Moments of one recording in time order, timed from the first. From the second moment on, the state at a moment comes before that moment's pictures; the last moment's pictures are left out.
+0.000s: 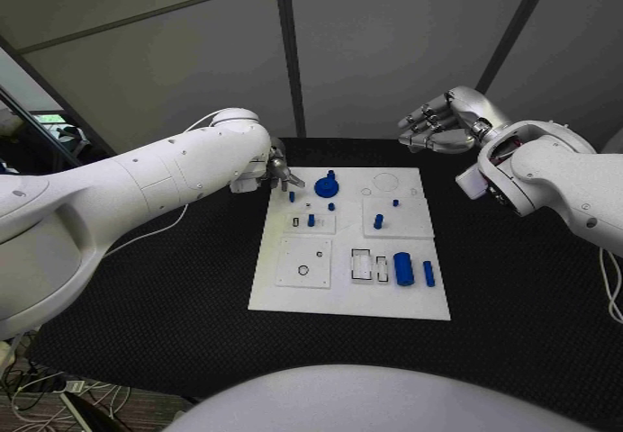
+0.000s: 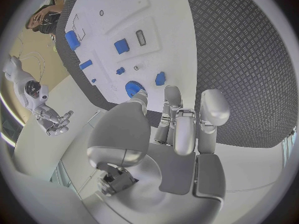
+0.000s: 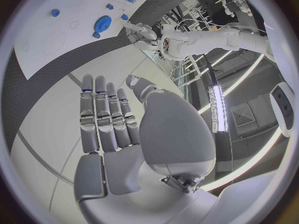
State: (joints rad) left arm 1.24 -0.46 0.05 0.91 -1.21 0.28 -0.52; left_hand 1.10 -0.01 0.03 0.26 0.16 0.92 0.08 0.50 0.46 1.10 0.01 1.02 0.59 1.47 -0.04 1.49 1.31 0.13 1.33 0.07 1.09 1.31; right arm 1.21 -0.77 0.12 1.40 -0.99 -0.33 0.03; right_hand 1.37 -0.15 0.36 0.07 0.28 1.01 0.20 0.07 0.07 1.15 0.13 0.12 0.06 1.26 0.07 0.07 0.16 0.18 1.12 0.18 0.22 0.10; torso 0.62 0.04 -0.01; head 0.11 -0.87
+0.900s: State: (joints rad) left arm 1.22 -0.44 0.05 0.88 -1.22 0.30 -0.51; left_hand 1.18 0.03 0.05 0.23 0.16 0.94 0.07 0.50 0.45 1.12 0.00 1.02 0.61 1.47 -0.04 1.50 1.31 0.13 1.34 0.06 1.12 1.31; right arm 1.21 -0.77 0.12 1.40 -0.99 -0.33 0.03; right_hand 1.37 -0.15 0.36 0.07 0.28 1.01 0.20 0.07 0.07 1.15 0.13 0.12 0.06 1.26 0.07 0.07 0.16 0.18 1.12 0.18 0.22 0.10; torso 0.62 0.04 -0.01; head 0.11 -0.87
